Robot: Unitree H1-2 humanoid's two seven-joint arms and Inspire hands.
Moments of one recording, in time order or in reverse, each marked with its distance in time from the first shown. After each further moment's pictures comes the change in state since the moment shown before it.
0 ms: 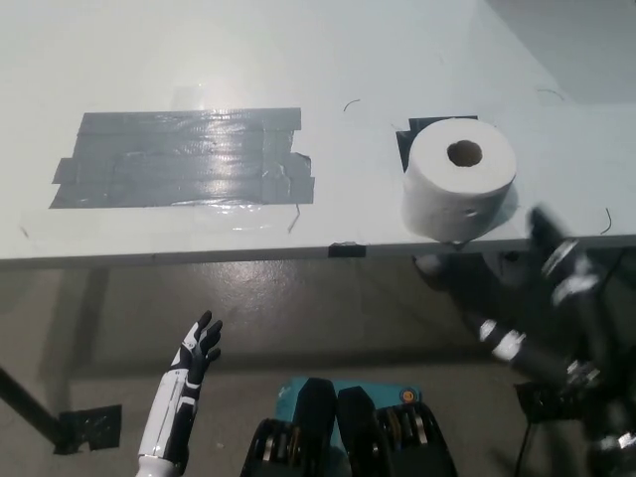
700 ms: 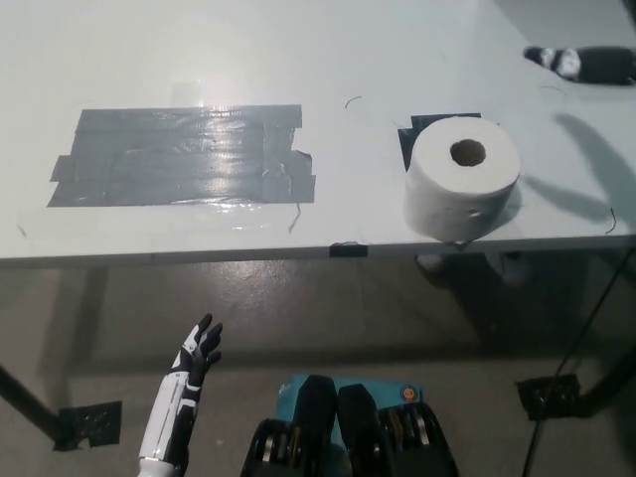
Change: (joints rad) left_arm 0.000 -0.001 0.000 0.004 0.001 0.002 0.000; right_arm -0.781 -0.368 0.116 0.507 -0.021 0.397 0.209
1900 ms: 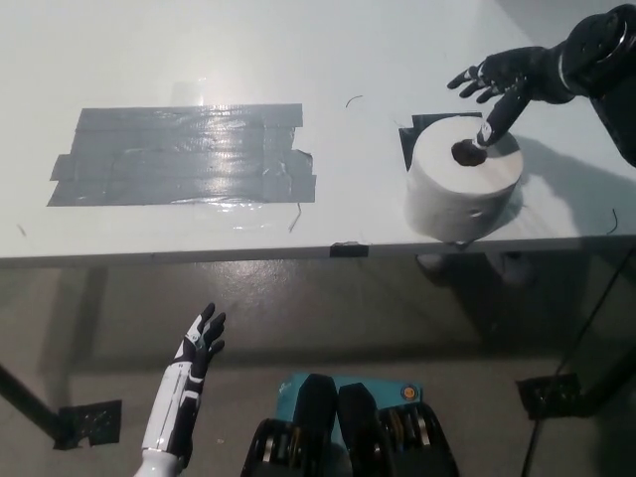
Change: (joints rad) left_arm -0.023 -0.006 0.000 0.000 0.001 -0.013 0.000; right_arm -0.473 0.128 0.426 0.987 -0.167 -0.043 0.471
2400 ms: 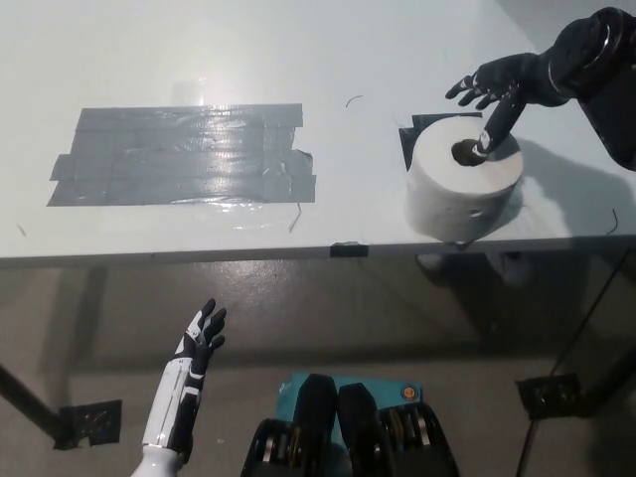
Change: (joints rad) left_arm -0.008 0.000 0.000 0.000 0.000 -0.002 0.000; right_arm -0.013 0.019 0.032 0.019 -0.077 -0.018 0.010
